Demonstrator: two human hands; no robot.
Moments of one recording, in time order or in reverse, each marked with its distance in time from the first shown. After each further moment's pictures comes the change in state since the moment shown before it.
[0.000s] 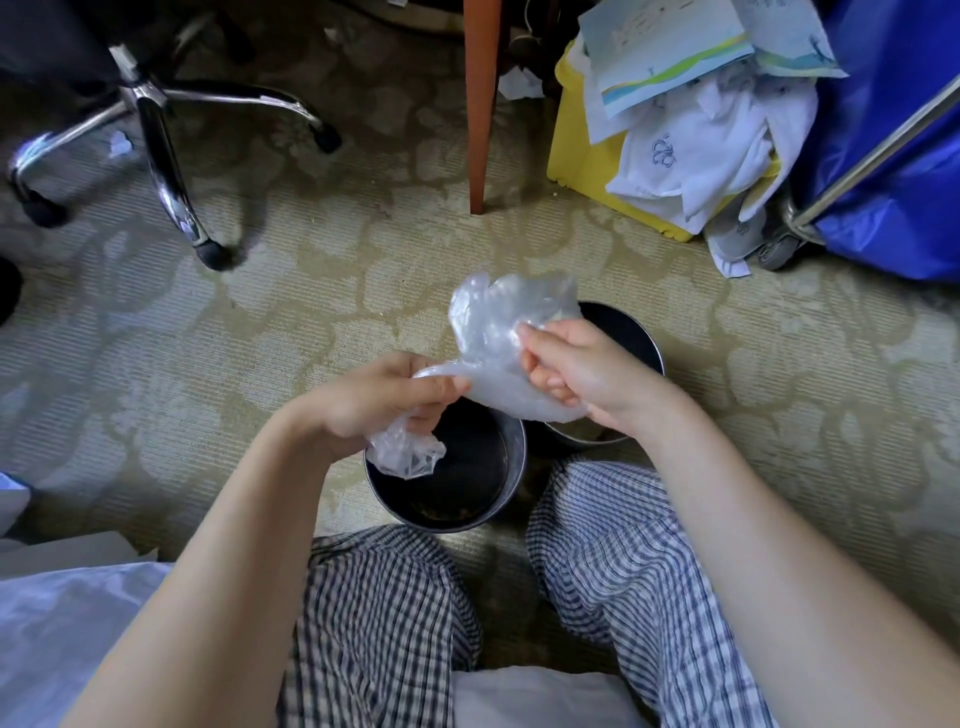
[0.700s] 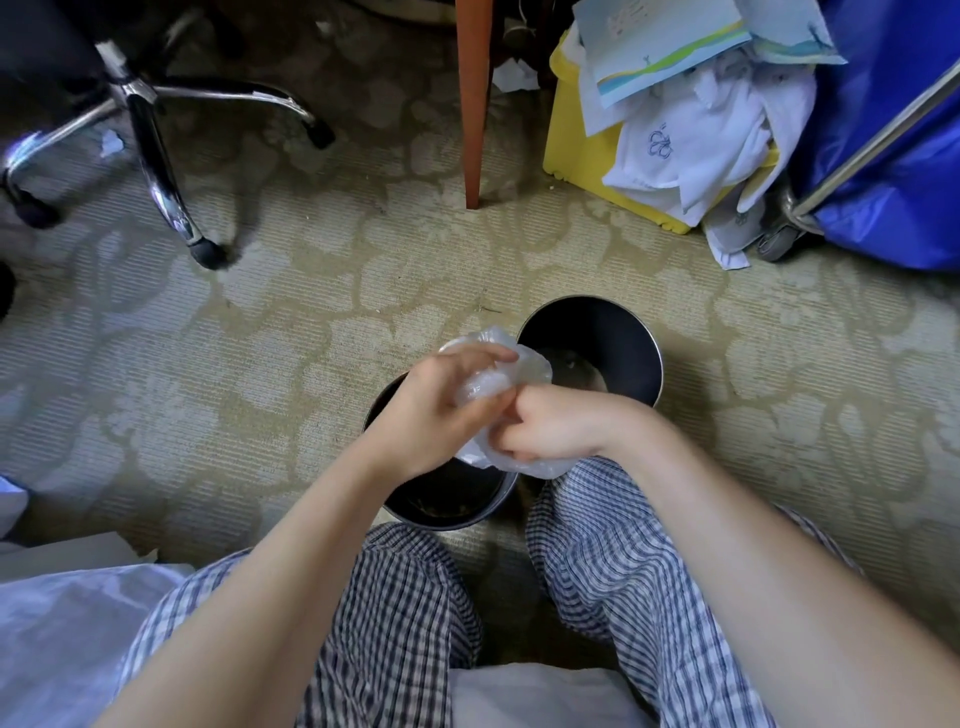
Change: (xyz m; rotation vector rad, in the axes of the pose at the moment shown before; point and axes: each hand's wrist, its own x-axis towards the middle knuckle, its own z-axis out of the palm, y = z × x) left_hand 0.021 -0.017 0.038 0.568 0.364 0.364; right_hand -0.009 0.002 0.020 -0.796 -0.356 0.132
